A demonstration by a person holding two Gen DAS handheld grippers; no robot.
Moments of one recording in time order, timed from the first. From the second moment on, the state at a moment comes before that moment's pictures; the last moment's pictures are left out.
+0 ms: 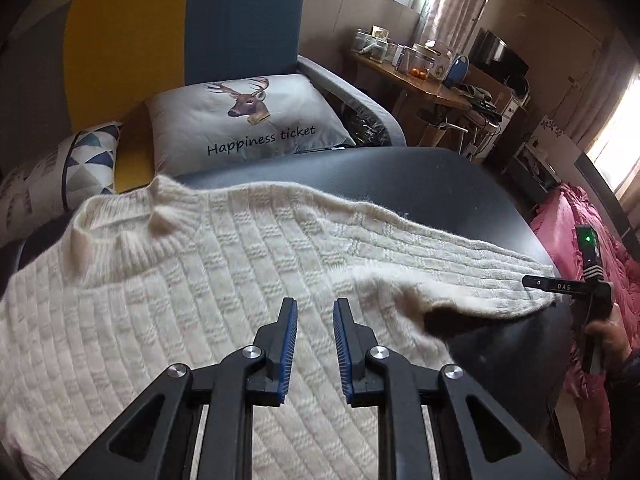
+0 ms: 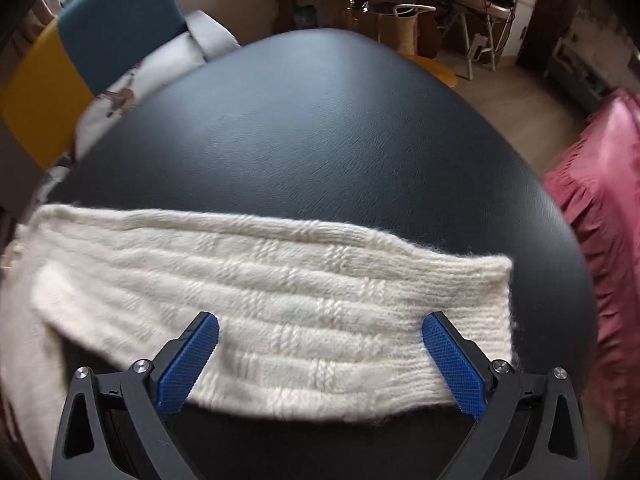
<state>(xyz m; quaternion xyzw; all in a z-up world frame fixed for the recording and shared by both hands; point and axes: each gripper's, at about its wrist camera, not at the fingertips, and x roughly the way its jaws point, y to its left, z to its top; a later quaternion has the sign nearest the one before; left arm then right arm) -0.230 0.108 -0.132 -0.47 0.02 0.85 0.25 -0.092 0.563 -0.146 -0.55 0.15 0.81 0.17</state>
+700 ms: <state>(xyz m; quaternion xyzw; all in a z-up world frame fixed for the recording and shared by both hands) -0.328 0.226 -0.195 -0.49 0.11 0.82 0.27 -0.138 0.577 -0.153 -0.53 0.08 0.83 0.16</state>
